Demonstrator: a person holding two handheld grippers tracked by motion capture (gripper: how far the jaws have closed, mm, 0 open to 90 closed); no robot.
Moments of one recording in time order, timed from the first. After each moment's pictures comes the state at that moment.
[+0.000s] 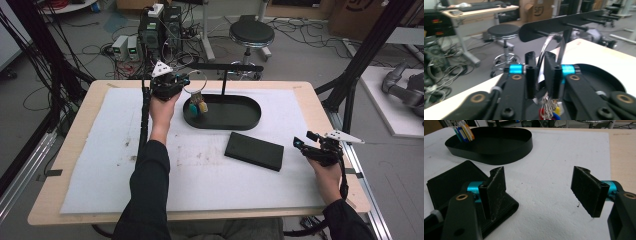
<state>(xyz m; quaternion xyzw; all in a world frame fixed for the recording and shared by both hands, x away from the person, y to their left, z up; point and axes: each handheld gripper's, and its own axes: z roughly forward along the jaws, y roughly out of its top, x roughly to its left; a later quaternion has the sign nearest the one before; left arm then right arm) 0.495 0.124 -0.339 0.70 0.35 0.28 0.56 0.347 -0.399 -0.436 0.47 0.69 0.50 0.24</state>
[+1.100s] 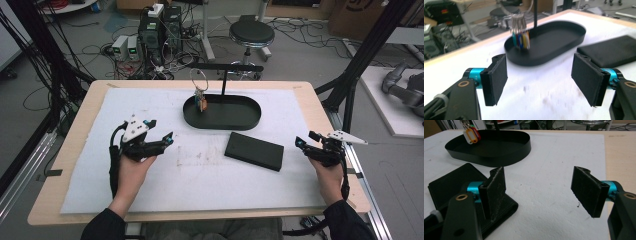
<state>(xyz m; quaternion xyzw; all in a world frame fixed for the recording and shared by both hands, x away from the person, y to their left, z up) 0.314 0.173 -0.386 0.73 0.36 0.29 0.50 0.343 -0.401 -0.431 0.47 0.68 0.50 0.24</state>
